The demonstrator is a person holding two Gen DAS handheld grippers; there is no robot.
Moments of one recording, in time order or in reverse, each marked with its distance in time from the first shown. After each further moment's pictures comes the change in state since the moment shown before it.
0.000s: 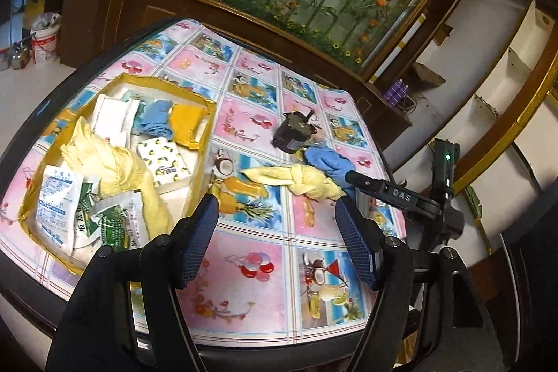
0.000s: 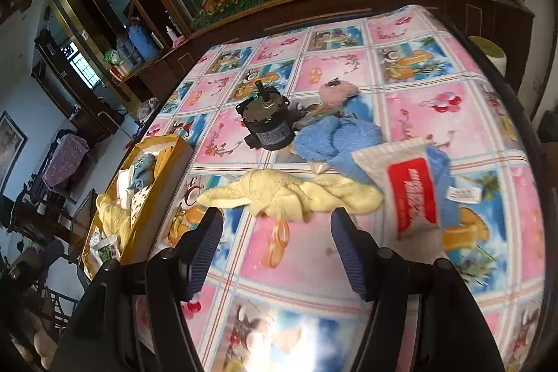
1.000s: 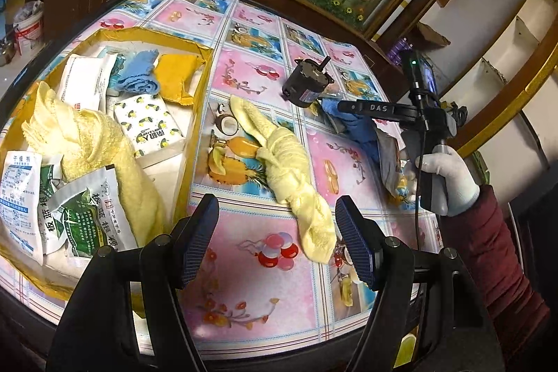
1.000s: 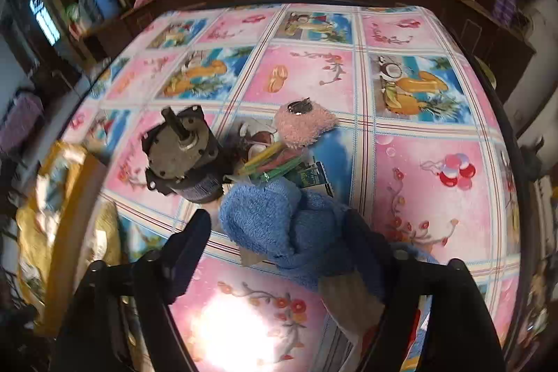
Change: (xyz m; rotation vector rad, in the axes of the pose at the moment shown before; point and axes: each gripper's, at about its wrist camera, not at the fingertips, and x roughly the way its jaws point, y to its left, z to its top) left arm 0.065 0.014 -0.018 0.051 0.175 -0.014; right arm 0.082 -0.016 0.063 -0.217 0.158 -0.298
